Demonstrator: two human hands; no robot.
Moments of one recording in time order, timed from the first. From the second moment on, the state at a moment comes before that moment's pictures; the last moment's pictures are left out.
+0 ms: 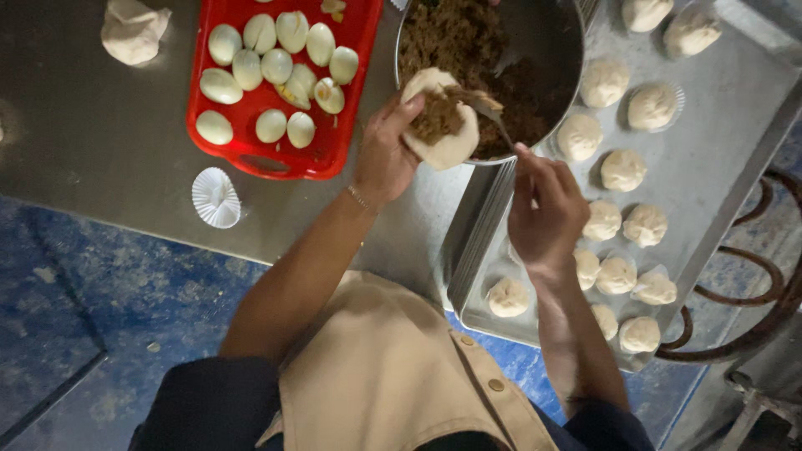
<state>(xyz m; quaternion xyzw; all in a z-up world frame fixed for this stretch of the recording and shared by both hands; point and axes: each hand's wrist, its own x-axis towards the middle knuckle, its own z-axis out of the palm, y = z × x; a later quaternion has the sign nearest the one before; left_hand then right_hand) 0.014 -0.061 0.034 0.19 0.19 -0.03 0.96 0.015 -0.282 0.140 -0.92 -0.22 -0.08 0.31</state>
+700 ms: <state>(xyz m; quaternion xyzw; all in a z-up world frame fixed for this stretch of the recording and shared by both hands) -0.026 -0.019 0.043 0.24 0.22 -0.04 0.94 0.135 -0.286 0.055 -0.93 -0.20 0.28 0.15</state>
